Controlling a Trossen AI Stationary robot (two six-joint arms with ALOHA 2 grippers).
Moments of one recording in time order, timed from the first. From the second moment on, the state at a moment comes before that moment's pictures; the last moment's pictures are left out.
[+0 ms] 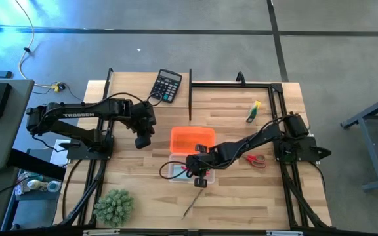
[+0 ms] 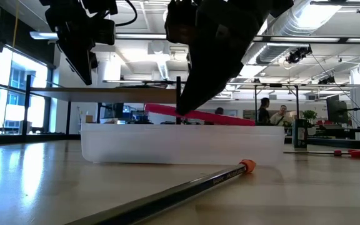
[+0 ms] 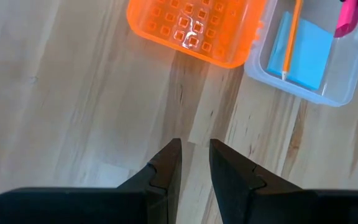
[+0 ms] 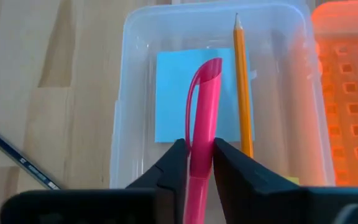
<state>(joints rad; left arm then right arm) 0.33 1.19 0.92 -0.92 0.13 -0.13 0.28 1.93 1.31 -0.35 0.07 0.28</state>
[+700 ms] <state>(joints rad) 0.33 1.19 0.92 -0.92 0.03 -0.16 0.30 1.93 1.31 -0.34 0.08 0.59</state>
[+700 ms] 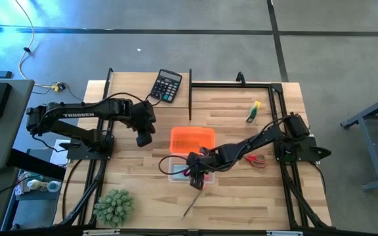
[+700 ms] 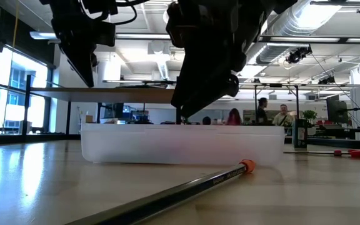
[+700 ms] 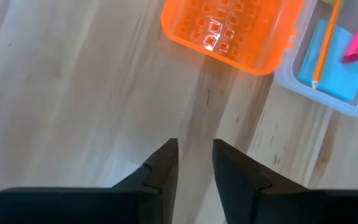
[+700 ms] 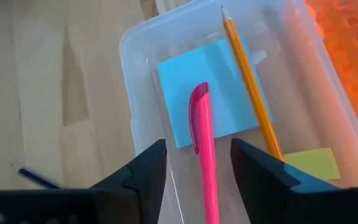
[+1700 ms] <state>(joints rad) 0.05 1.19 0.92 -0.76 0.14 -0.47 0.42 1.81 1.60 -0.77 0.44 0.89</state>
